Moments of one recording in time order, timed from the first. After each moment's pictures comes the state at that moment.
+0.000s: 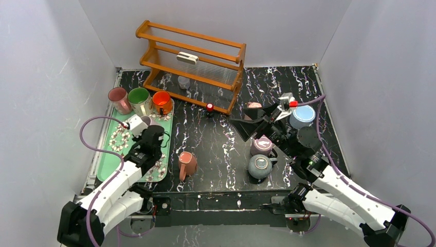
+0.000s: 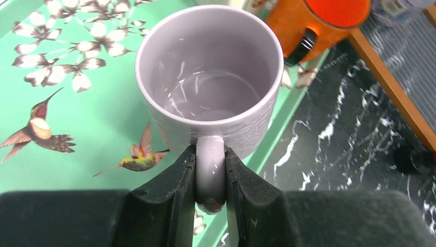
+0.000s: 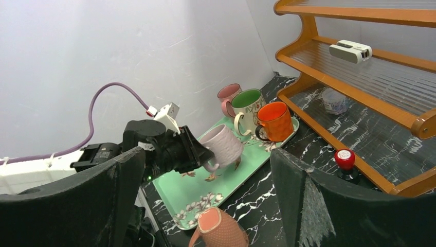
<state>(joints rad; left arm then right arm) -0.46 0.86 0.47 -0.27 -0.82 -0.75 0.85 0.71 0.69 0.30 -0.04 0.51</state>
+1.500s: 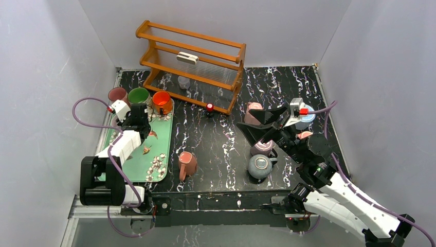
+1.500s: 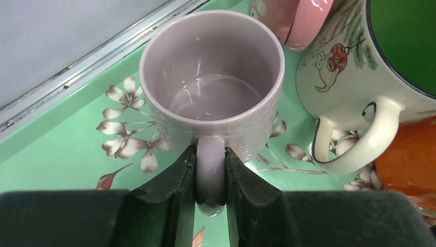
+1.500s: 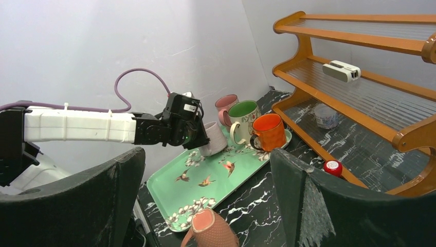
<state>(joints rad) -0.03 1.33 0.69 -0.14 -0.79 -0.60 0.85 0.60 0.66 0.27 -0.05 0.44</state>
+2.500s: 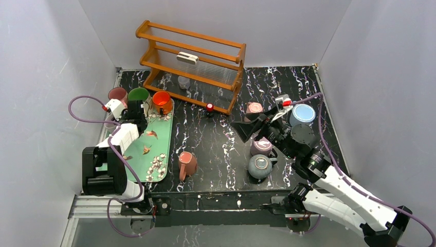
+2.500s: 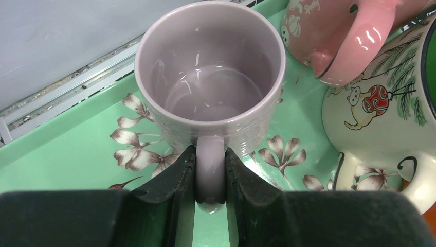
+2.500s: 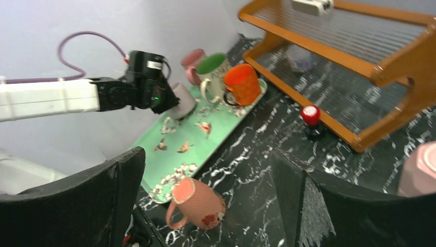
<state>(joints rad) 0.04 1.44 0.79 -0.20 -0.83 -0.66 0.85 0.69 0.71 0.10 0.01 0.48</state>
